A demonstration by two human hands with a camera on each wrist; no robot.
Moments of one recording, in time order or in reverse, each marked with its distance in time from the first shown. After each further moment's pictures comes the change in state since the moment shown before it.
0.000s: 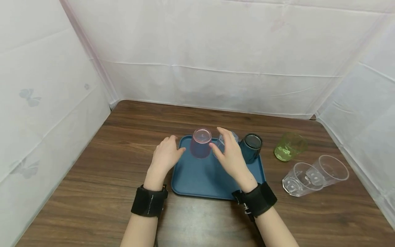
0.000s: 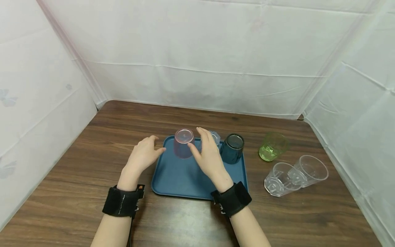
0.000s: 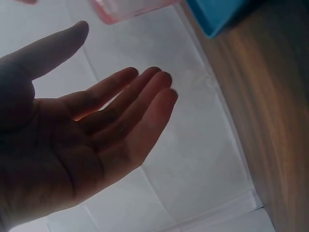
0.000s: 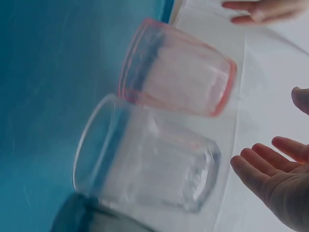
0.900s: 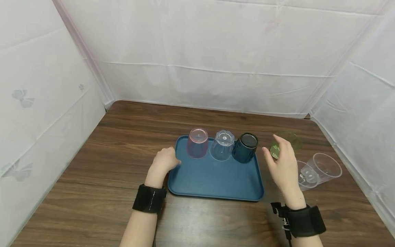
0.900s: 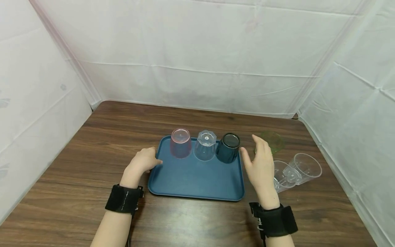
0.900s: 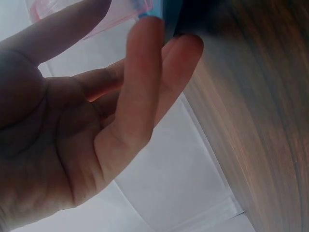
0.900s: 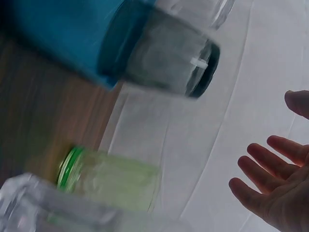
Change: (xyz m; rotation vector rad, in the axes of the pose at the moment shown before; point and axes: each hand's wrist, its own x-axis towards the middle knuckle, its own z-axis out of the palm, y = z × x) left_hand 0.015 -0.016 0.026 0.120 -0.248 -0.100; right_hand -0.056 0.063 -0.095 -0.223 0.323 0.141
